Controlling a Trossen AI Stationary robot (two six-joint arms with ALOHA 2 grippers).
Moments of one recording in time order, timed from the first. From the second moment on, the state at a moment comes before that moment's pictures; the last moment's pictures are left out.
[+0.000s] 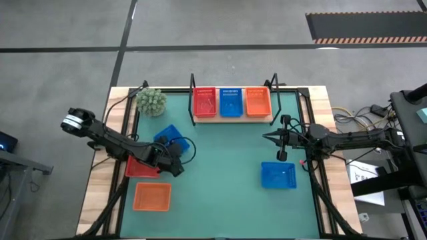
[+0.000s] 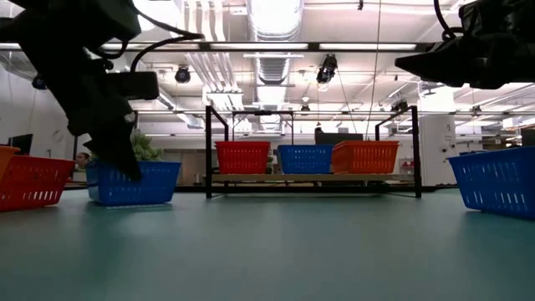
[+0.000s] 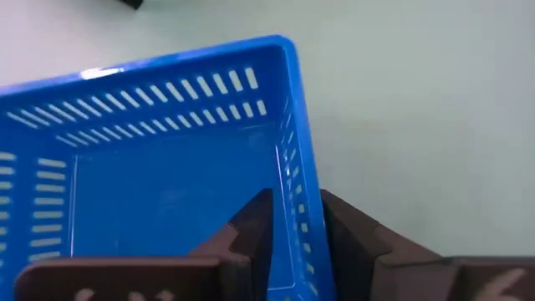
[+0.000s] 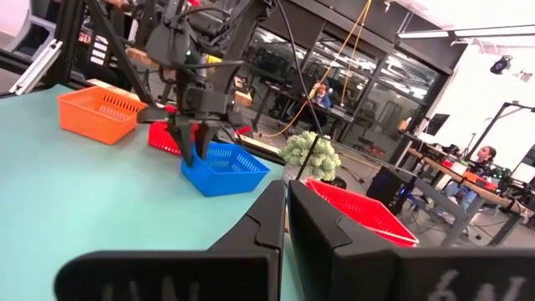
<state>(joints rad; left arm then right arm) -0.33 1.36 0.64 -0.47 -0.51 -0.79 -0.06 0.49 0.05 0.53 0.00 -0.43</state>
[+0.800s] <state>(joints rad) -0.41 1.40 0.96 -0.51 -0.31 -0.62 -0.06 0.49 0.05 0.52 0.00 -0.43</state>
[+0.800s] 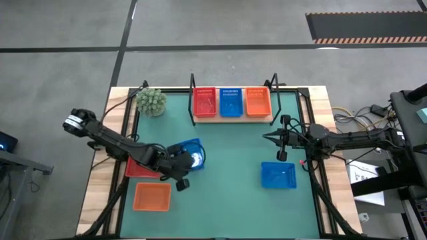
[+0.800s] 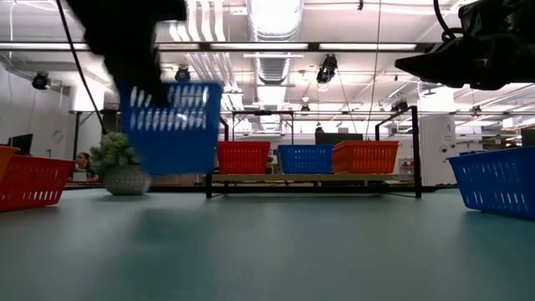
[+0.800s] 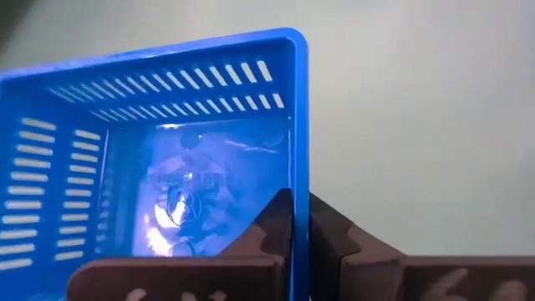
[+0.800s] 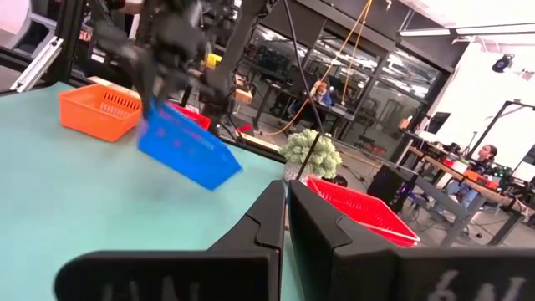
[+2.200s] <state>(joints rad) 0.15 1.80 1.54 -0.44 -0.19 0.30 -0.06 0.49 0.05 0.53 0.01 -0.45</state>
